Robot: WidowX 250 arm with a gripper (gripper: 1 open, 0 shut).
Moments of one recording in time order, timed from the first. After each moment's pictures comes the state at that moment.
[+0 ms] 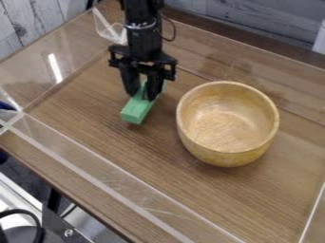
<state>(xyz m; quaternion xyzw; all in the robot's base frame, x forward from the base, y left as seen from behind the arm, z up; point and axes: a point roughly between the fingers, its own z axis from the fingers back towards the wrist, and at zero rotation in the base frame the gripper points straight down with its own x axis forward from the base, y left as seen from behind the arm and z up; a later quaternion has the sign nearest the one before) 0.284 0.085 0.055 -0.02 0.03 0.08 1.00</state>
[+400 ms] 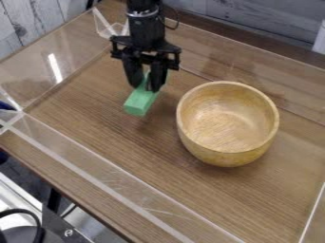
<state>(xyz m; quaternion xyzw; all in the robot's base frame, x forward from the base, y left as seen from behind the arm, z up) 0.291 0.075 0.069 -0.03 0.02 0.08 1.00</state>
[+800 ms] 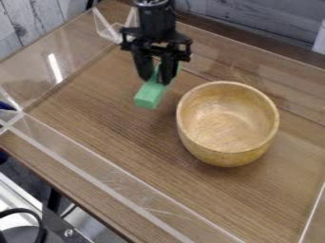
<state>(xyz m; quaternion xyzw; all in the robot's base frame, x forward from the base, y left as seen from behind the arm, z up) 0.299 0.053 0.088 -0.04 0.00 0.05 1.00</state>
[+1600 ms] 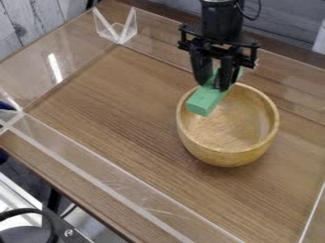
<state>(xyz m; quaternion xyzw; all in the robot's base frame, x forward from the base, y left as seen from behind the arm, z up) 0.311 -0.026 0.097 -0.06 -0.01 -0.04 1.00</state>
